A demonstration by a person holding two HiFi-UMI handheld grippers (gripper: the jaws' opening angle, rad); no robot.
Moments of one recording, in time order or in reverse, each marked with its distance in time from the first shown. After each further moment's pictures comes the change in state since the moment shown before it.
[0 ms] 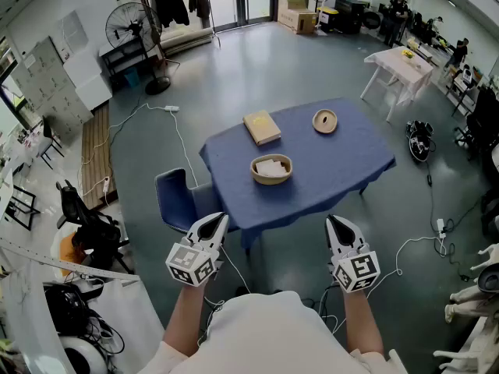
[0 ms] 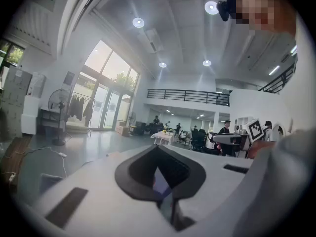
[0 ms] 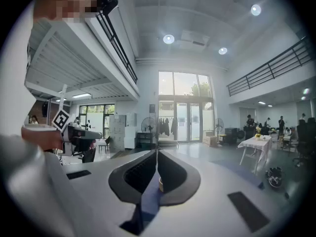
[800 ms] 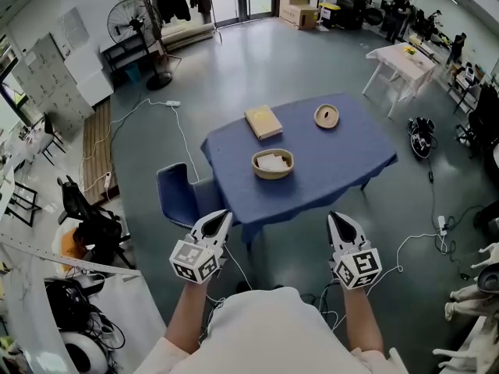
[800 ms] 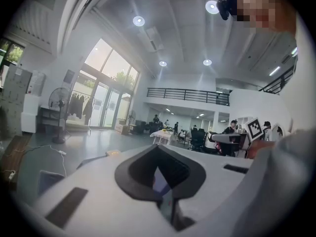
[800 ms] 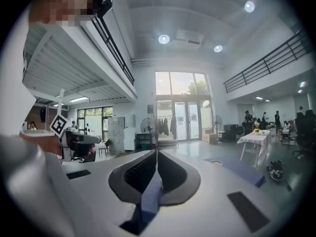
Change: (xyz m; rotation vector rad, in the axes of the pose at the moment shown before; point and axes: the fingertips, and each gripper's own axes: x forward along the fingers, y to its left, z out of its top) left arm 0.002 -0.012 -0.009 -0.007 0.014 -0.005; right arm -0.007 -0.003 -0.005 0.054 -0.002 -0.011
